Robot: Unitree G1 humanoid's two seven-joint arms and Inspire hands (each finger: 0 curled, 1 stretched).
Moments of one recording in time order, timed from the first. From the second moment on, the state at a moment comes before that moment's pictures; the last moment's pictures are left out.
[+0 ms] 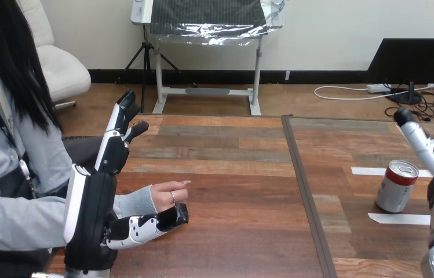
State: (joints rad) left arm -0.04 0.15 0.05 0.64 0.22 -1.30 0.13; right arm -0.46 -0.34 -0.31 1.16 0.09 -0.89 -0.04
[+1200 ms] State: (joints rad) left arm -0.02 0.15 0.05 0.63 0.16 -1.31 0.05; right arm -0.46 -0.37 -0.25 1.27 -0.05 -0.70 -0.16
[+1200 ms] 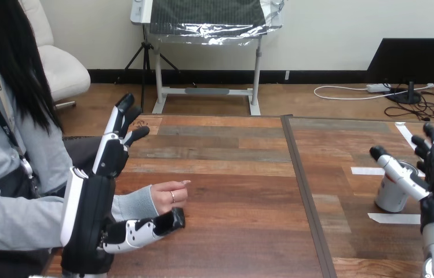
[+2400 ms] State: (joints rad) left arm 0.00 0.16 0.05 0.63 0.11 -1.32 0.00; right arm -0.45 -0.37 -0.23 1.31 -0.08 -0.55 -0.16
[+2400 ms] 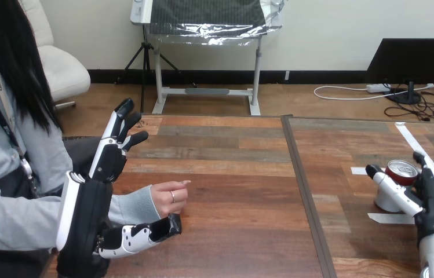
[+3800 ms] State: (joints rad) left arm 0.01 0.18 0.03 0.61 0.01 -1.33 -0.07; right arm -0.45 -0.36 -0.25 1.32 -0.04 -0.52 -0.16
